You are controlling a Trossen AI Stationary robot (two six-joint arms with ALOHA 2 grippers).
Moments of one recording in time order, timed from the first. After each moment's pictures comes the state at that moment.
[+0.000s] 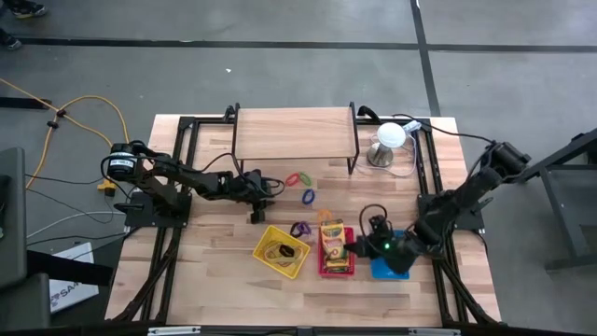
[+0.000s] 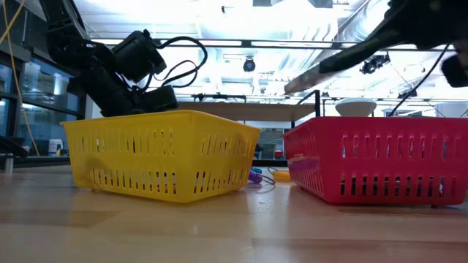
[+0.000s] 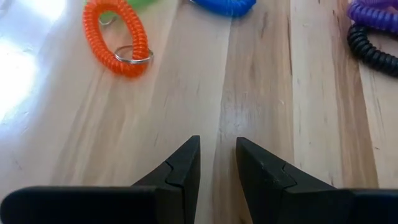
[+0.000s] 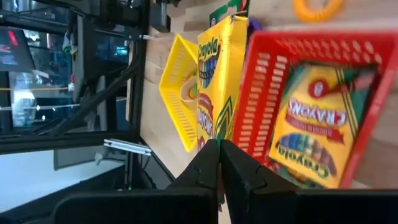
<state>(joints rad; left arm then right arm) 0.10 1.54 0.48 0.33 -0.04 -0.02 0.70 1.34 0.70 -0.04 0.65 1.89</state>
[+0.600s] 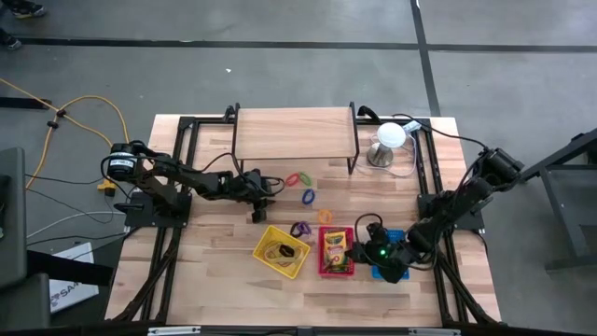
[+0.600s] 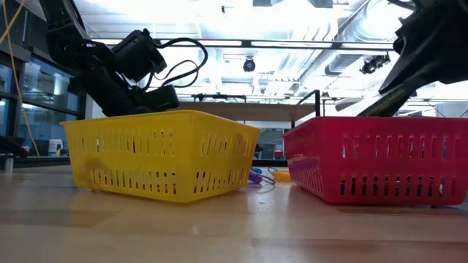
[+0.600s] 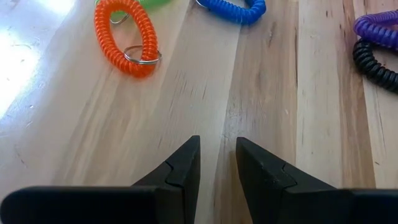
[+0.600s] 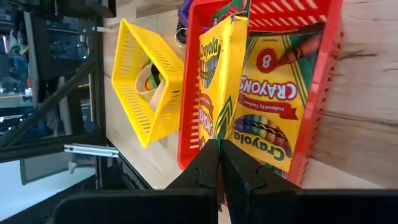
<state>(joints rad) 0.10 1.54 0.48 0.34 -0.05 -0.08 0.72 1.46 0.70 -0.06 0.60 2.04</state>
